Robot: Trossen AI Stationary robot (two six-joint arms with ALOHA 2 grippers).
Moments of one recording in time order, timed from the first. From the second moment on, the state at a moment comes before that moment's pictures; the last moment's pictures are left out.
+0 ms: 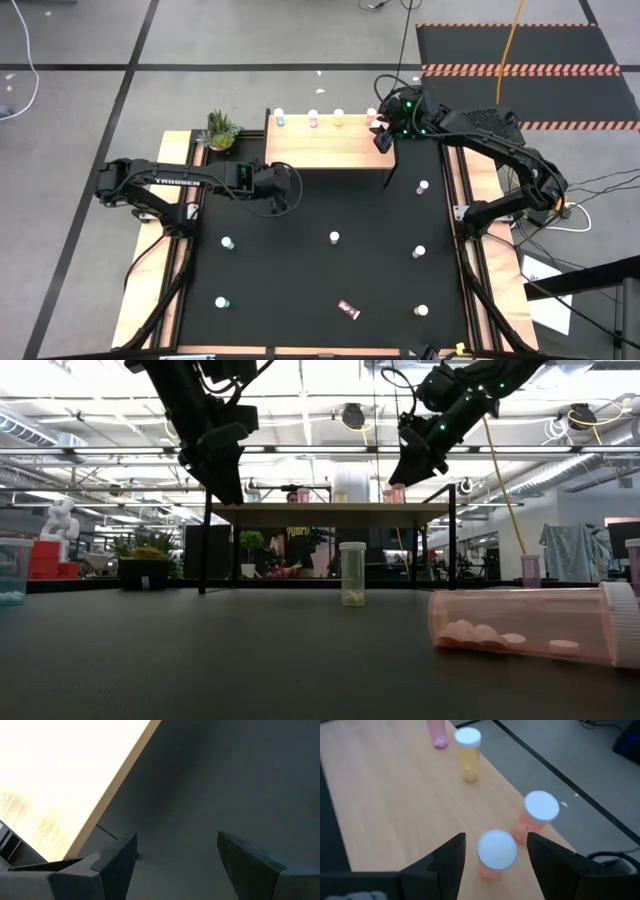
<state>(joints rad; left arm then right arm) 0.12 1.42 1.05 -0.71 -0.36 -0.30 -0.76 1.37 1.09 -0.37 -0.14 -0.12</state>
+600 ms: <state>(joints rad) 0.12 1.42 1.05 -0.71 -0.36 -0.29 -0.79 1.36 1.09 -0.23 -0.26 -0.13</state>
